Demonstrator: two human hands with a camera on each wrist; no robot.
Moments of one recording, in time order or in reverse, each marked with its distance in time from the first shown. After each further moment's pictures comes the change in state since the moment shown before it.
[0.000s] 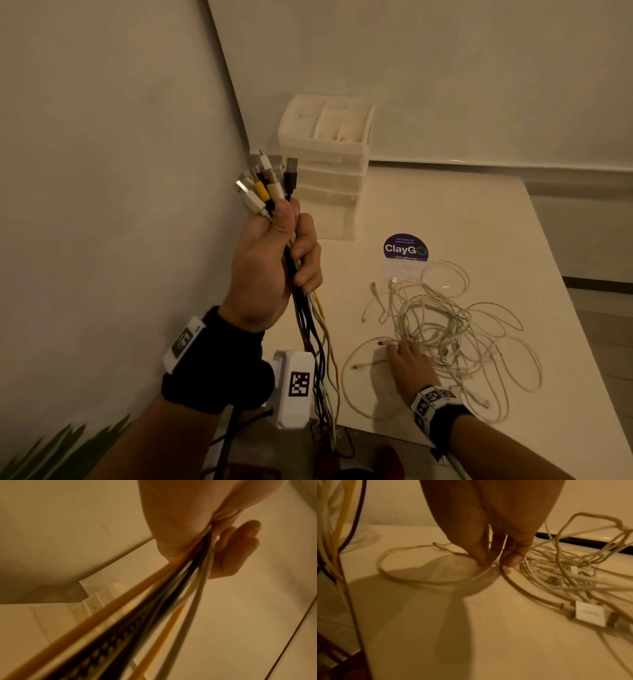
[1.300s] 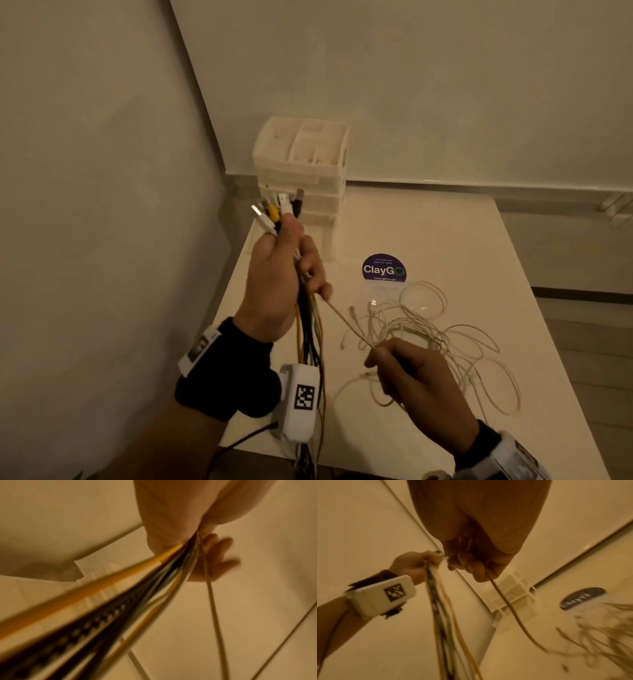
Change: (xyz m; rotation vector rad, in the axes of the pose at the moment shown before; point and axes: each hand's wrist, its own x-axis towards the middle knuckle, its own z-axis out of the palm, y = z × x) left_hand 0.053 -0.036 0.015 0.057 0.175 -0.043; right_hand -0.074 -0.005 -0.164 1.159 0.359 -0.272
